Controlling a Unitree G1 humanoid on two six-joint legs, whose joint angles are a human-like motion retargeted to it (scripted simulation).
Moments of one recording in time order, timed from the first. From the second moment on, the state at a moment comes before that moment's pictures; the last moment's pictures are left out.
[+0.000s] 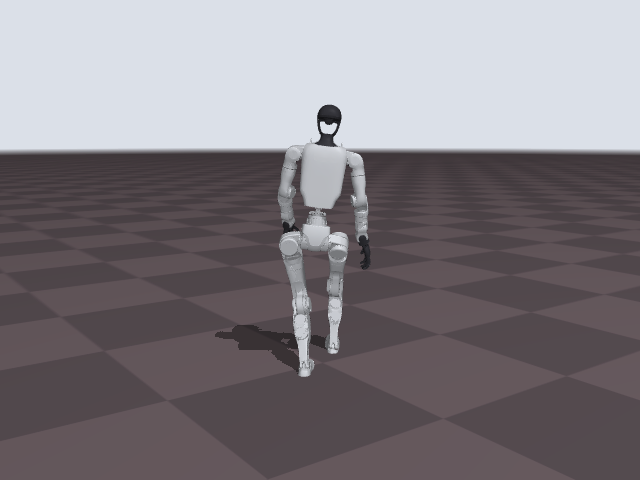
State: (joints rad) left arm -0.21 0.13 -0.50 1.08 -0.11 -0.17 0.19; right arm -0.04 -0.25 0.26 1.25 0.15 -0.08 -0.24; waist -0.06 0.01 0.00; left_leg -0.15 -0.32 -0.08 0.74 -0.82 0.20; right_leg -0.78 -0.10 0.01 0.96 -0.67 0.13
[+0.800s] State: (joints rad) left arm -0.05 0.14 -0.53 1.09 -0.17 -0.17 0.21; right arm -0.19 -0.27 0.35 1.16 0.15 -0.12 -0.27; waist 0.04 0.05 0.07; left_leg -0.67 -0.19 0.00 1.03 -0.66 0.12; right_leg -0.03 0.06 0.00 0.96 -0.82 0.03
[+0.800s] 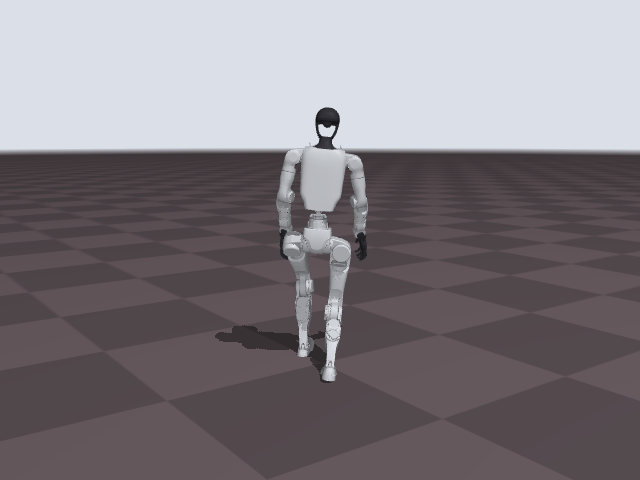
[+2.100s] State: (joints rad) left arm -0.18 0.19 -0.55 1.00 -0.05 -0.18 0.47; right arm -0.13 -0.26 0.48 1.15 0.02 -0.14 -0.28; waist -0.04 -0.19 0.08; left_leg -0.39 -0.47 0.08 0.83 -0.65 0.22; right_leg -0.30 -0.30 0.09 1.66 -0.41 0.21
